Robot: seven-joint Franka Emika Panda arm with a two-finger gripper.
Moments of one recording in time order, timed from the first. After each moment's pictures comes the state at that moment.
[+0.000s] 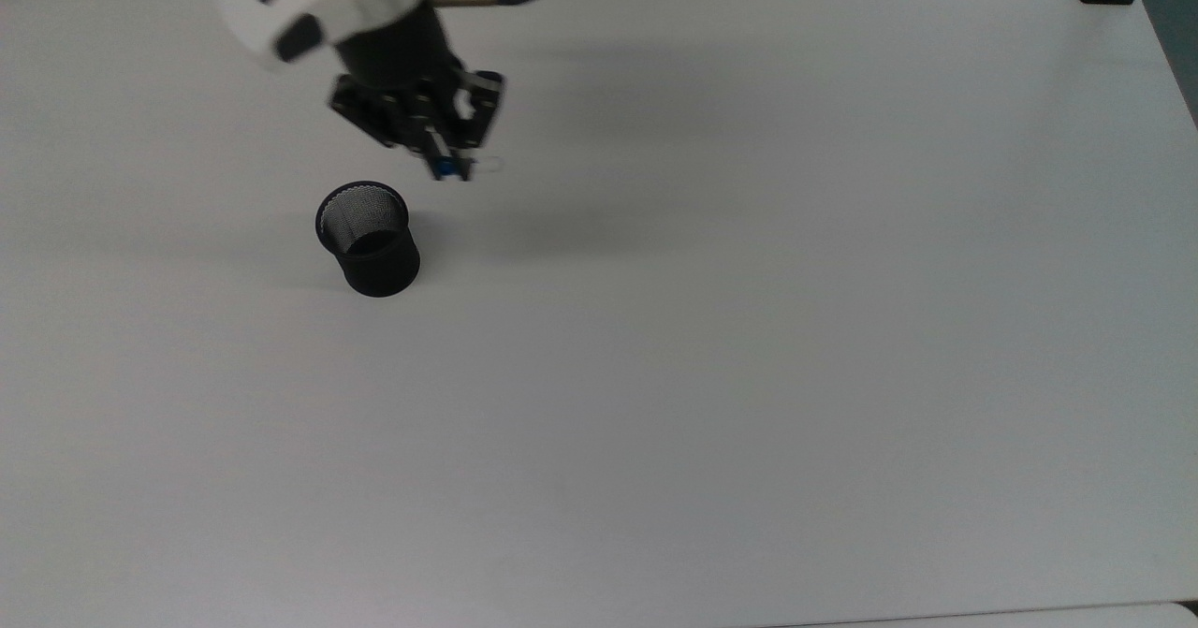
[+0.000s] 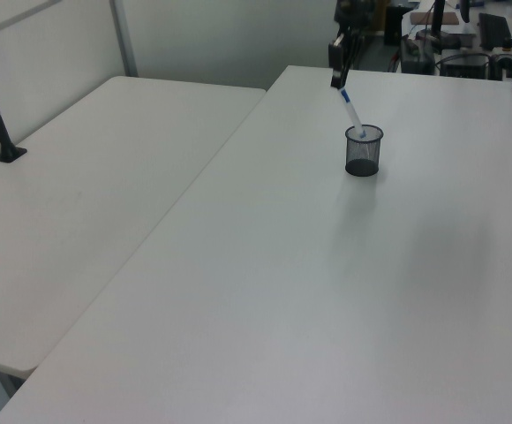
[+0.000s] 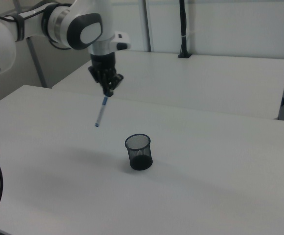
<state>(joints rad) 0.11 0.28 -0.20 -1.43 0.23 1.81 -0.03</state>
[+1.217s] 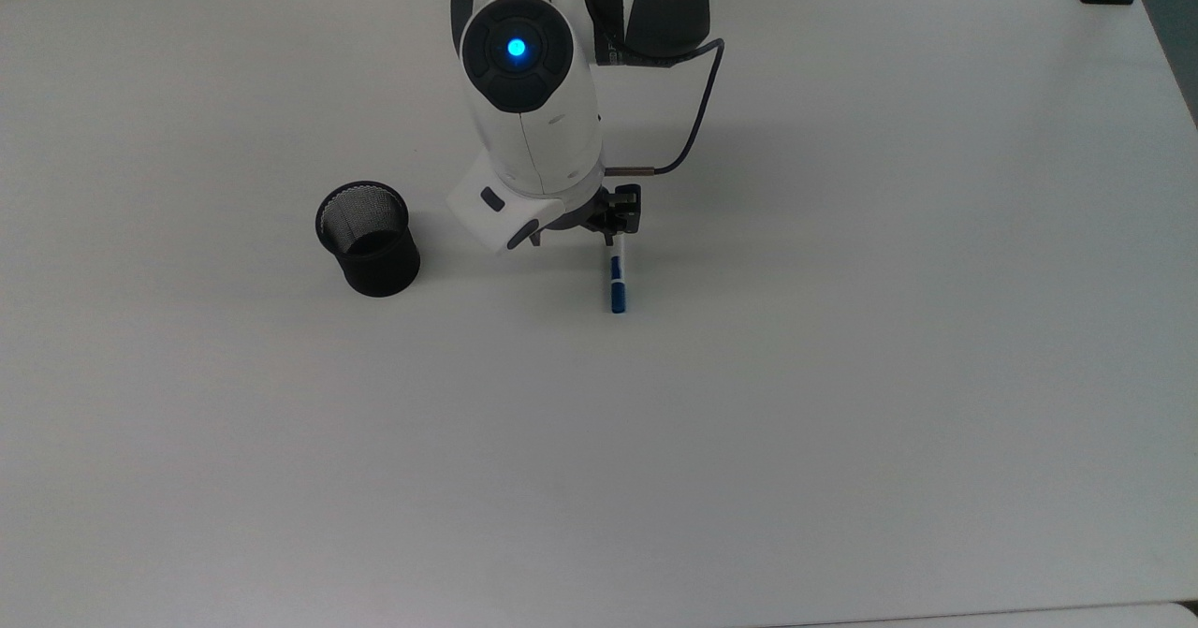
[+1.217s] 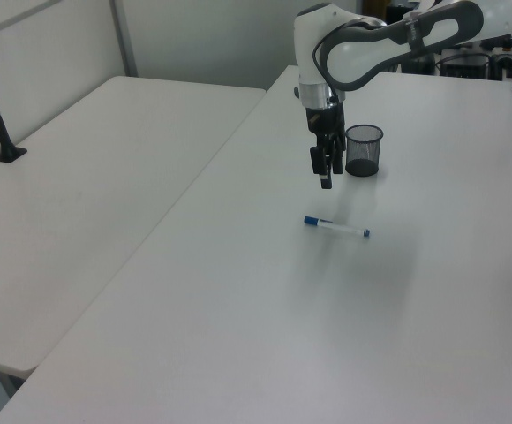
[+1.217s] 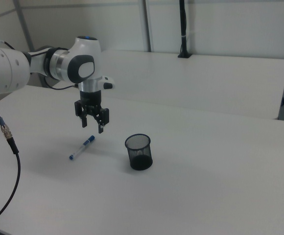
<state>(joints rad) 0.26 0.50 -0.19 -1.47 0.18 1.81 0.03</state>
